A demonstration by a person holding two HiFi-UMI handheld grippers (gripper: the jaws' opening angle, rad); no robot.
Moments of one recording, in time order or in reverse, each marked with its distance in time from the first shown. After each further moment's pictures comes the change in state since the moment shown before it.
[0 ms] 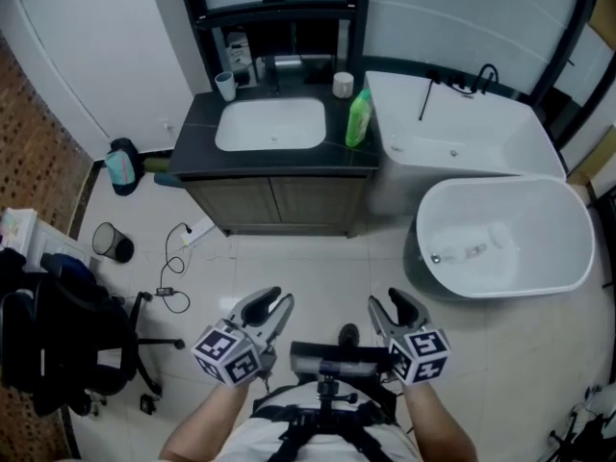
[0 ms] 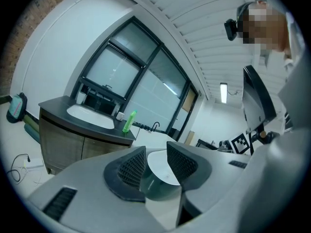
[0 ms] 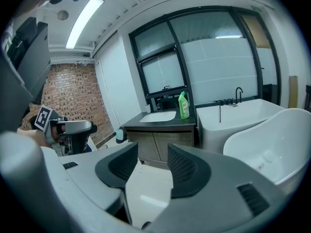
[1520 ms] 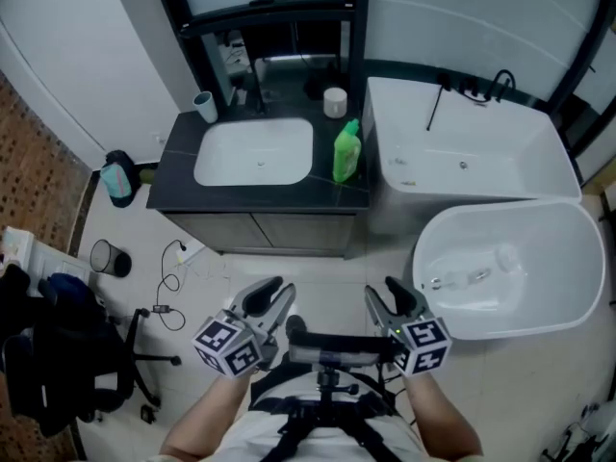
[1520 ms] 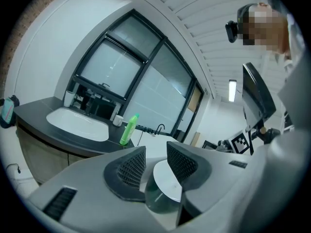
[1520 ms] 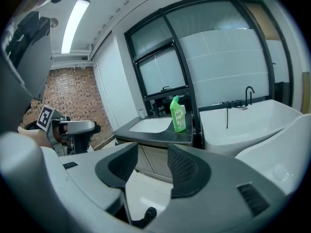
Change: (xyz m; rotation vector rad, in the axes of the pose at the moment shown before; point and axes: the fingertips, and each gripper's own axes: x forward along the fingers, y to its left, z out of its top) left arm 0.177 0.054 0.069 0.012 0.000 0.027; right arm 0.122 -0.117 0.104 -0.012 0.001 0.075
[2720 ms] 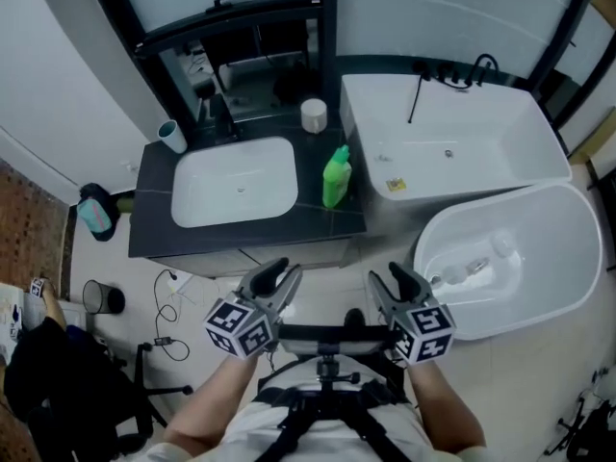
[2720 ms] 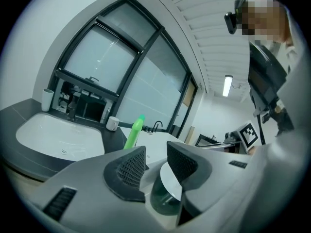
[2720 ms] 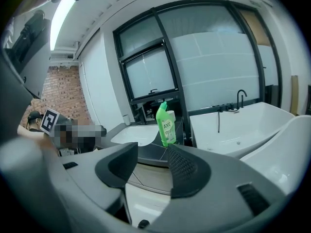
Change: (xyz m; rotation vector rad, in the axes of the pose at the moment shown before) left arm 0.122 0.083 0.050 0.063 0.070 -0.104; right arm 0.080 -0.053 0.069 0.047 -0.033 -0.138
